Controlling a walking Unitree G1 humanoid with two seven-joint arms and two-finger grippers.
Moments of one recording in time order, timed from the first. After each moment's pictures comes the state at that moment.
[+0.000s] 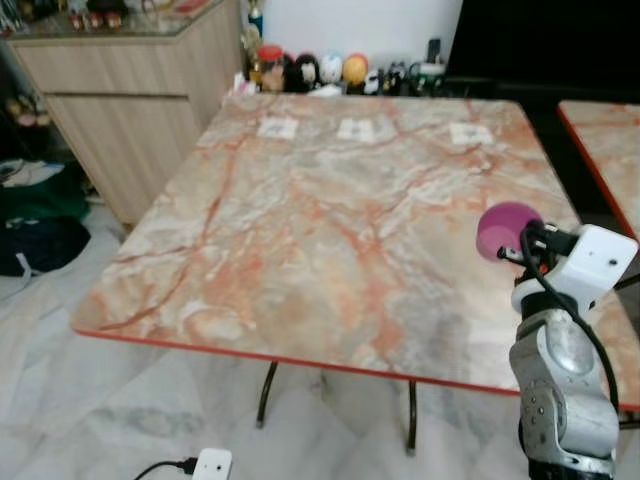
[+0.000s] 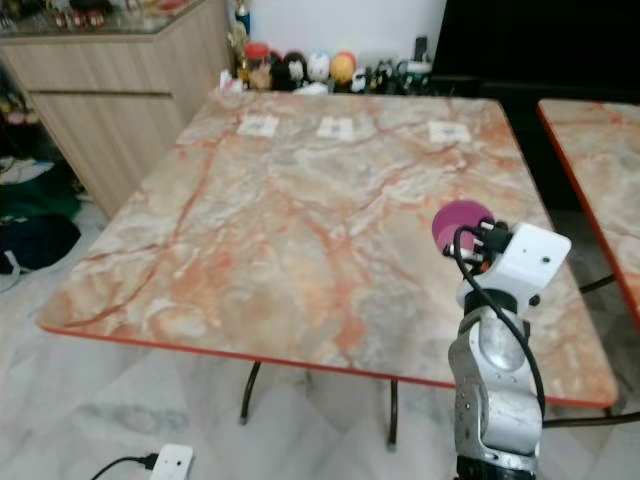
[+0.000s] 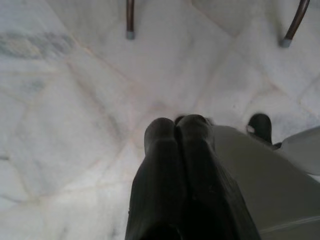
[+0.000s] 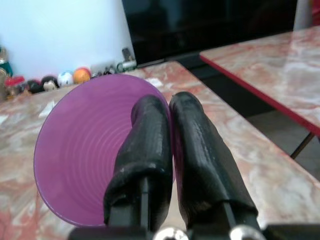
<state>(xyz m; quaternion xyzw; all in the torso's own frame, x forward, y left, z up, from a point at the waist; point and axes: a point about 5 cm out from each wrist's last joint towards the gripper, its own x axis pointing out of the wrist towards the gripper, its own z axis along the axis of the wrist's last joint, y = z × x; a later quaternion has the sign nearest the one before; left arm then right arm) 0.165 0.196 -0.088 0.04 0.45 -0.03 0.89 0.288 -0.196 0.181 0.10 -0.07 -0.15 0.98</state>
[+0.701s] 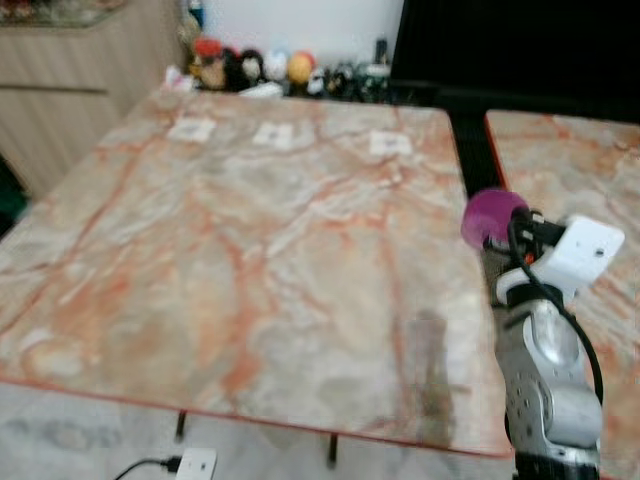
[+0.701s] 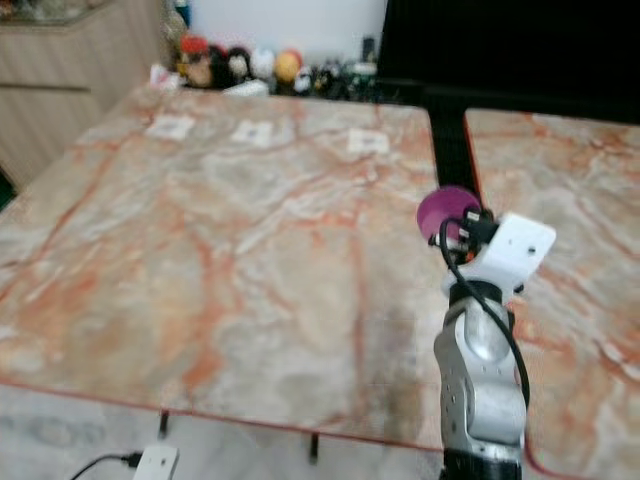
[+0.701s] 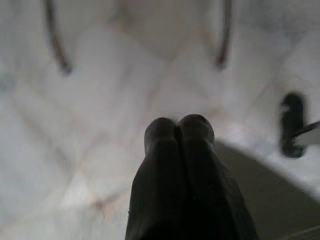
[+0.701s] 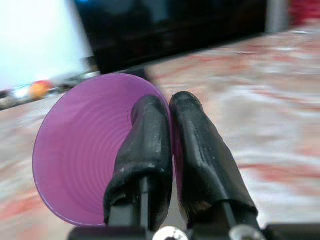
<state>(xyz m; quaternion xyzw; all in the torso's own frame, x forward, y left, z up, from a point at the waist) 0.166 0.201 -0.087 0.05 0.45 -0.02 0.89 0.289 -0.198 0.178 0.09 -0.07 -0.15 0.98</state>
